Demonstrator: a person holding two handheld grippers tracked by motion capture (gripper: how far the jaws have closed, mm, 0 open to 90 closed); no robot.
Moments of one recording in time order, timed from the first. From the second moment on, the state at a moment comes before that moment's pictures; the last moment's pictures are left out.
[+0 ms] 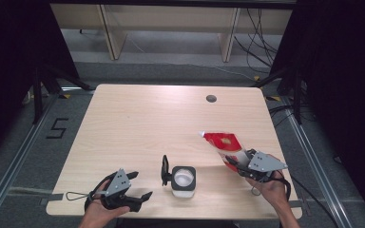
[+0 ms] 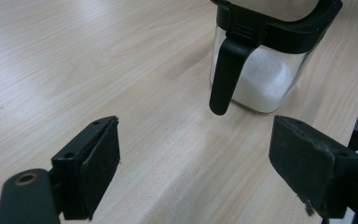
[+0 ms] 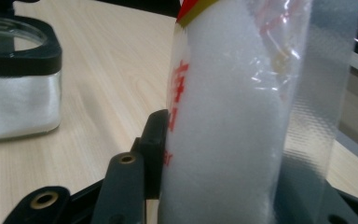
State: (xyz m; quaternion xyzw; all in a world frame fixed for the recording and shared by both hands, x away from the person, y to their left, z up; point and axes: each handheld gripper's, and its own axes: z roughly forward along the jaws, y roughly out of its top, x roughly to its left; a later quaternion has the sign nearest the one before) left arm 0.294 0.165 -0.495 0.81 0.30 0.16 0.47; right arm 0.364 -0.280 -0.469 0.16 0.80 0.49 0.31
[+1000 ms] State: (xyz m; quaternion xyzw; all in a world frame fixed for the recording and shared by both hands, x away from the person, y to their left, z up) left arm 0.294 0.167 -0.493 0.81 0.30 0.17 0.48; right arm 0.354 -0.307 -0.475 0.22 0.78 0.51 0.29
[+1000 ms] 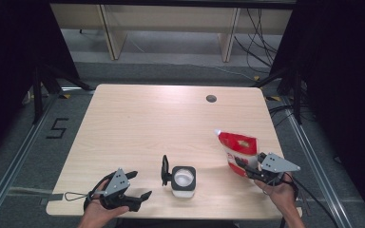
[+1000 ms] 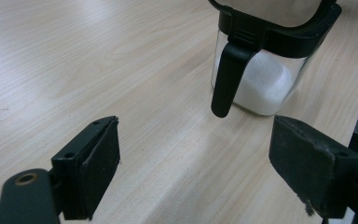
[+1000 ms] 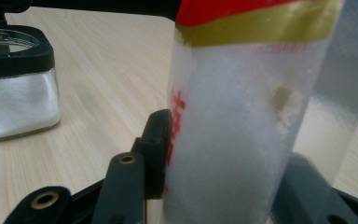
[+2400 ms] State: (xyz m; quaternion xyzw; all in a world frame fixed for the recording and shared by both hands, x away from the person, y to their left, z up) left arm 0.294 0.167 -0.492 0.81 0.30 0.17 0.47; right arm 0.288 -0.334 -0.469 0.36 0.75 0.49 0.28
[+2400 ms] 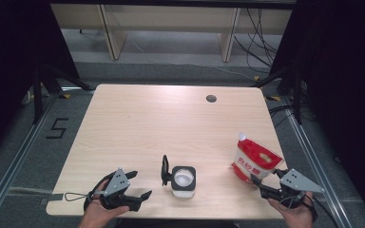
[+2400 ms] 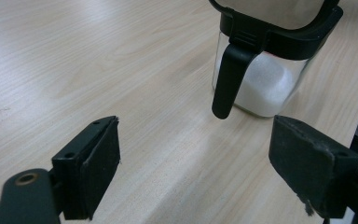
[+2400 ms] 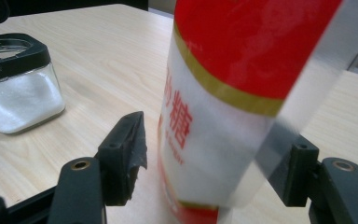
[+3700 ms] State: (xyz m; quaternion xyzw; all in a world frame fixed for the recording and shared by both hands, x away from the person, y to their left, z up) left arm 0.298 0.166 -0.477 0.80 0.30 0.16 0.50; right arm 0.229 -0.316 -0.468 0.36 0.77 0.44 0.29
